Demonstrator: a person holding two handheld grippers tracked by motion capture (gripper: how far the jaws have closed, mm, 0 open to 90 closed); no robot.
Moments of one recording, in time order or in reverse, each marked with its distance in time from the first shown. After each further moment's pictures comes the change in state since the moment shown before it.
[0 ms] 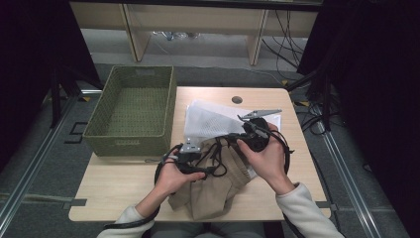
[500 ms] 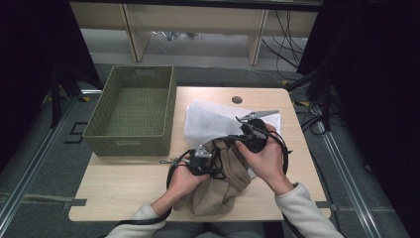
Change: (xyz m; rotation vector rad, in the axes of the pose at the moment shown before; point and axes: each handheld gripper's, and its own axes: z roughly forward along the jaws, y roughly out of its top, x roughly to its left) left arm -0.012 -0.003 0.019 0.052 -0.048 -0.024; right arm 0.000 -0.001 0.004 0.025 0.003 -0.017
